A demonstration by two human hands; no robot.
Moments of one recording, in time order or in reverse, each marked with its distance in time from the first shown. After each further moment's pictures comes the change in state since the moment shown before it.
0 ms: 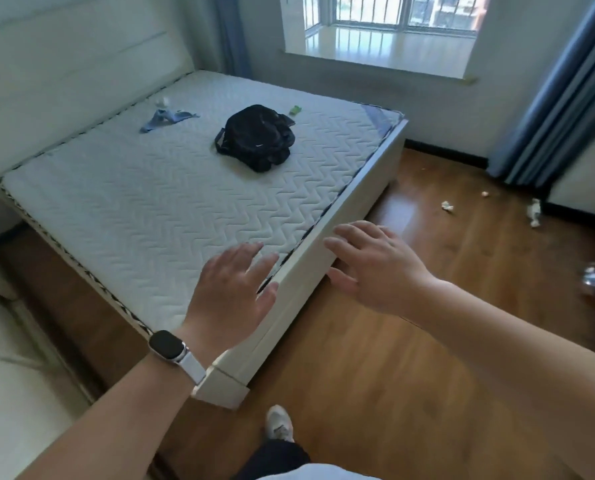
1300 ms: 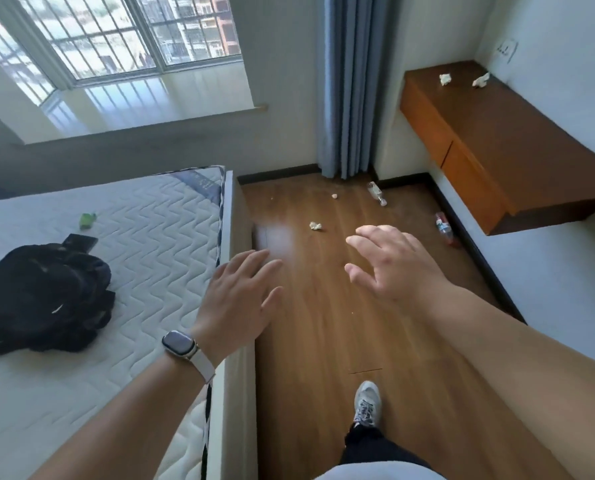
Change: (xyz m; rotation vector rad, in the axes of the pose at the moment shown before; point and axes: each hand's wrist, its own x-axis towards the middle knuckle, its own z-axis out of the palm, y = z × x) left_hand 0.525 0.060 0.214 -0.217 -0.157 0.655; right_hand 0.122 0.375 0.015 -0.079 0.141 0.865
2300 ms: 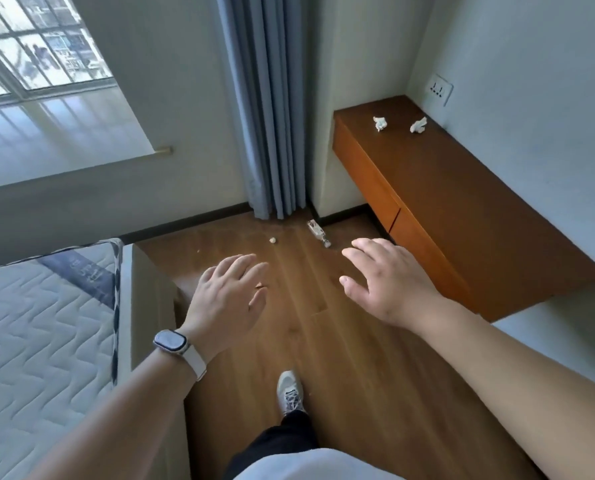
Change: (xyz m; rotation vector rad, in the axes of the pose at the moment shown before) left_hand 0.439 -0.031 0.130 -0.100 -0.054 0.157; right_hand 0.273 0.277 0.010 -0.098 -0.115 0.225
